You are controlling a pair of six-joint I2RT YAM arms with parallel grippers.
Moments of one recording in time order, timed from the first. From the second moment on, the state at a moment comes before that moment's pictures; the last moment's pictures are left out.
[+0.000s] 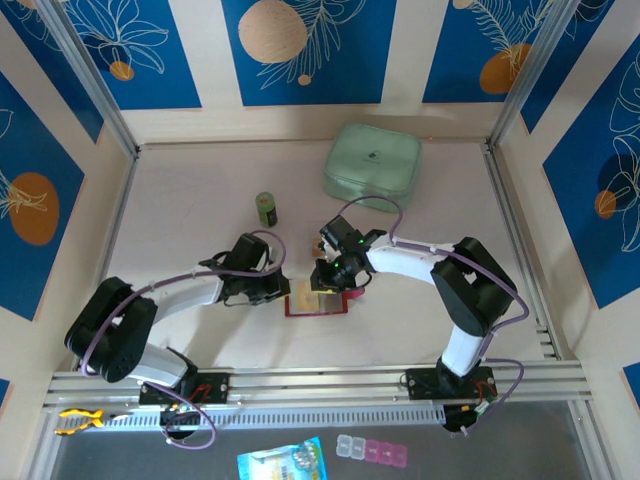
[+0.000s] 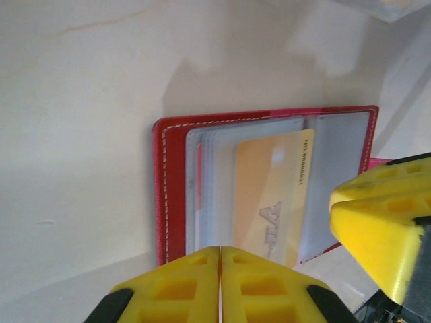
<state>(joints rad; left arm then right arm) -0.58 1.43 0.64 -0.22 0.41 -0.83 0.74 1.74 1.03 -0.48 -0.42 0.71</state>
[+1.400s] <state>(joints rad) -0.62 1.55 0.70 -0.23 0.46 -0.78 0.72 1.79 1.00 -0.42 -0.50 0.72</state>
